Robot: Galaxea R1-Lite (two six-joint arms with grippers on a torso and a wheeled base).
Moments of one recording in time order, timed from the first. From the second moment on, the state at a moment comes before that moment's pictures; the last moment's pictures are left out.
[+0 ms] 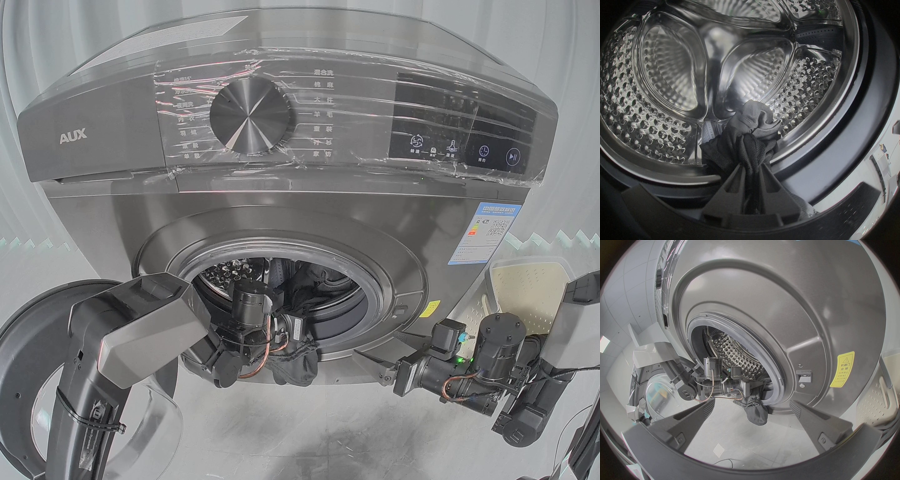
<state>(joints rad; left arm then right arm) -0.52 2.52 -1.22 -0.96 0.03 -0.08 0.63 2.02 -0.28 -1.54 0.06 0.27</state>
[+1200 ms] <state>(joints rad) -0.52 2.50 -1.19 -1.02 0.04 -0.13 0.63 2.02 -0.28 -1.55 0.06 0.27</state>
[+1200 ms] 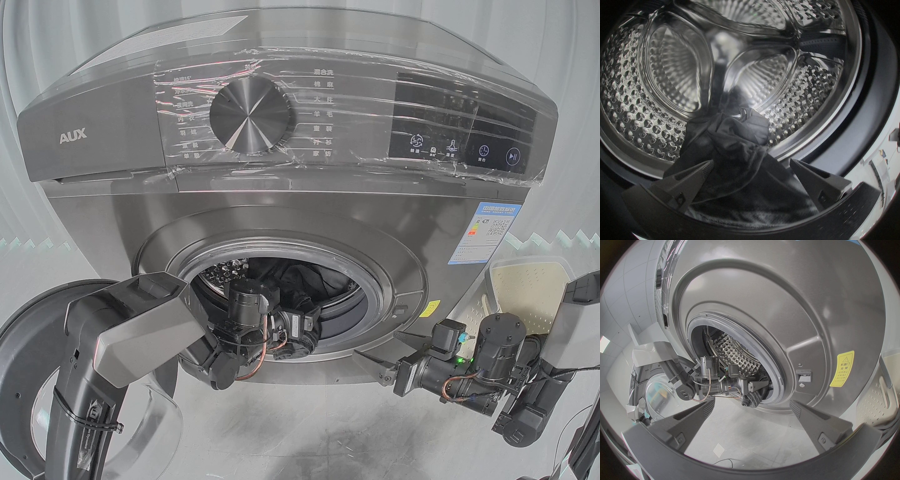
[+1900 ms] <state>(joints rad) -0.52 2.52 -1.25 -1.02 0.07 -0.10 0.63 2.02 -0.28 -1.55 0.06 0.27</state>
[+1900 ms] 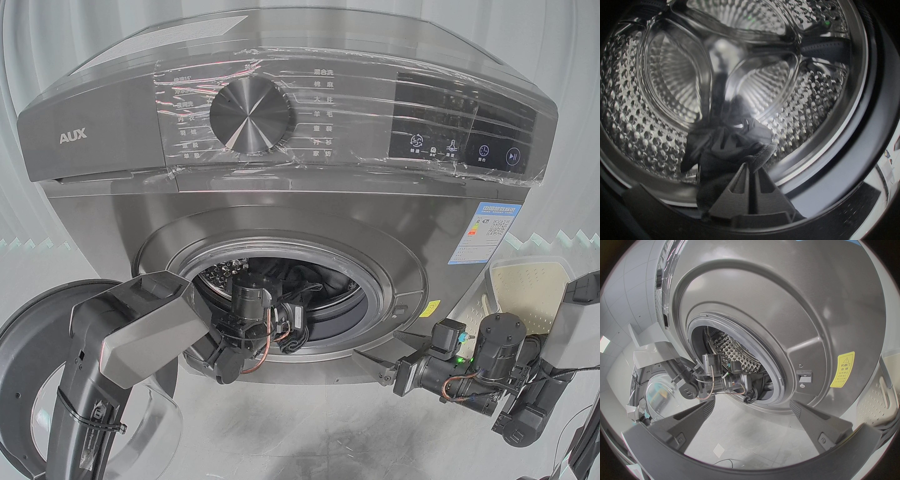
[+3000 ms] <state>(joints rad) -0.45 2.71 -1.77 -1.03 0.20 -0.12 0.63 2.02 -0.28 -1.55 0.06 0.27</state>
